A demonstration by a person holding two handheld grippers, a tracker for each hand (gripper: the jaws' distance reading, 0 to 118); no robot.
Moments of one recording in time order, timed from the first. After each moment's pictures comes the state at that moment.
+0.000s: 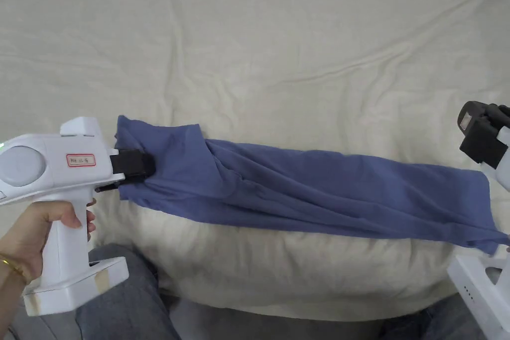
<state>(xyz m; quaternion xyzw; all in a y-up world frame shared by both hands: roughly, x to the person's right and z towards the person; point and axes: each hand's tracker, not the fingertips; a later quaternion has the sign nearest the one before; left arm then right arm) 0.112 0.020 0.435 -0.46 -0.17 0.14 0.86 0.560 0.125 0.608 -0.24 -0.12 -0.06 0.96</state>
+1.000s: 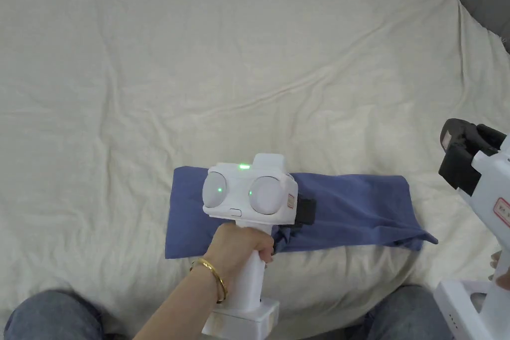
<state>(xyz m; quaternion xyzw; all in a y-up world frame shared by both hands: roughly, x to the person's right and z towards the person) 0.413 0.022 0.508 -0.50 -0.30 -0.01 0.81 0.596 0.148 0.681 -0.19 -0.18 -0.02 0.96</state>
